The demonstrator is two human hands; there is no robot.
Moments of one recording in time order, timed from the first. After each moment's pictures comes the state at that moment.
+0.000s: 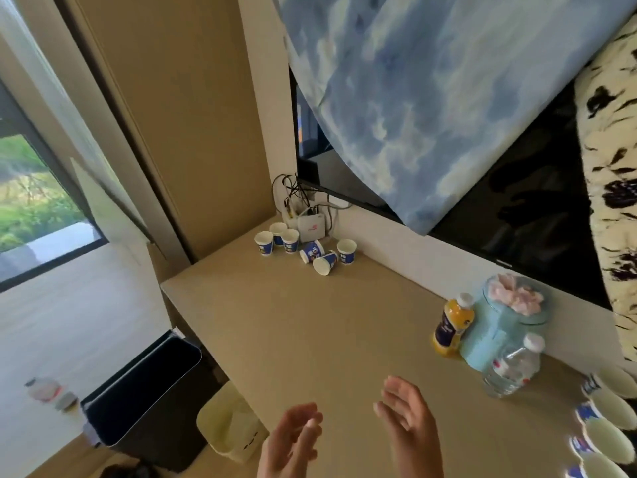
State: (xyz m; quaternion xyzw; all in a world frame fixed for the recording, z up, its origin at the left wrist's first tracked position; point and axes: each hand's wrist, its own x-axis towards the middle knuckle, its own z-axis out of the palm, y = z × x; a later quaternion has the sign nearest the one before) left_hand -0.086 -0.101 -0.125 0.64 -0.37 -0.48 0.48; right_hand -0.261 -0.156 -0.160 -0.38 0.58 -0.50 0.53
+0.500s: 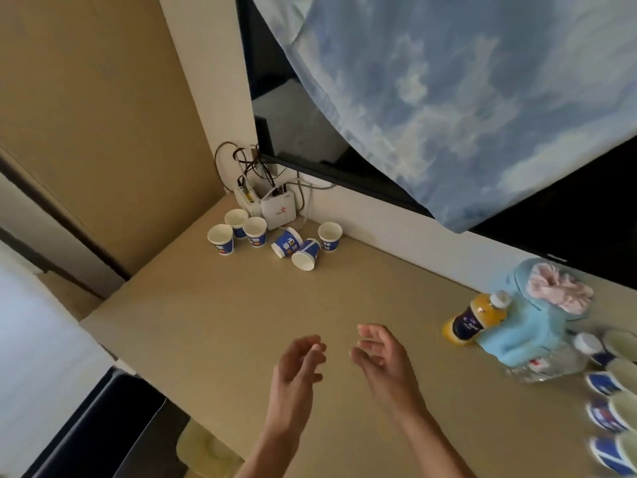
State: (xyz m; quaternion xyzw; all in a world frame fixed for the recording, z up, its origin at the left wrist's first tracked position) left_hand -0.005 -0.326 -0.142 0.58 -0.38 -0.58 0.43; right_hand -0.169 -0.332 -0.167 -0.45 0.66 -0.39 0.45
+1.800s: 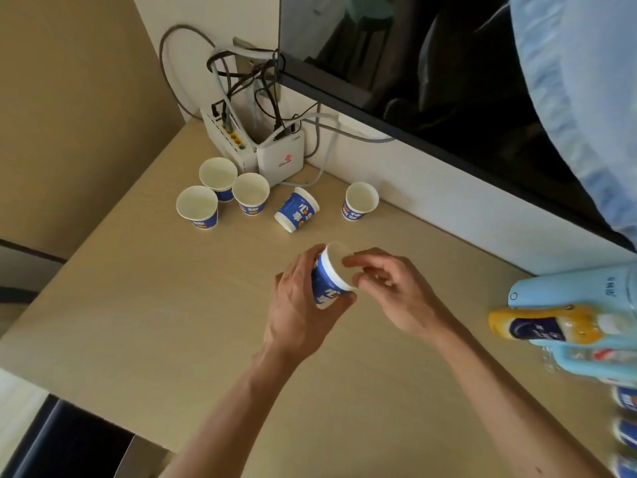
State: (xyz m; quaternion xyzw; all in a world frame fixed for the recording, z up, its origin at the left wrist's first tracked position) left_hand 0.067 -0.552 -0.215 0.55 -0.65 -0.43 0.29; right_hand -0.107 -0.547 -0.171 -0.54 0.66 -0.24 0.45
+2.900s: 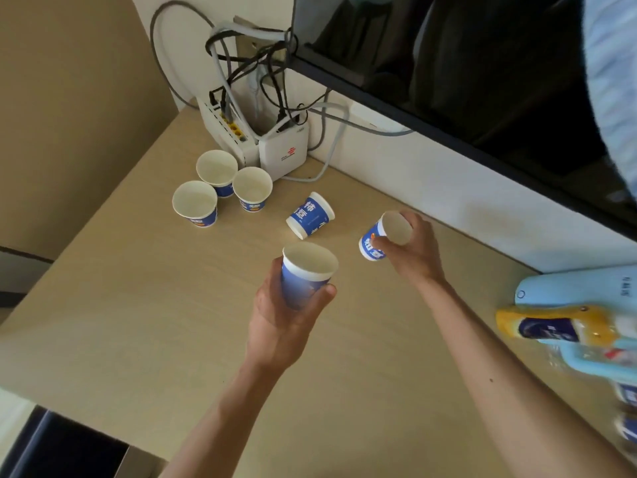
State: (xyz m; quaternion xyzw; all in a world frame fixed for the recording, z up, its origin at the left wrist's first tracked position) left_hand 0.100 -0.558 -0.214 0.57 -0.50 -0.55 0.35; right_hand -0.149 -0.609 -0.255 -0.41 0.82 -0.28 0.29
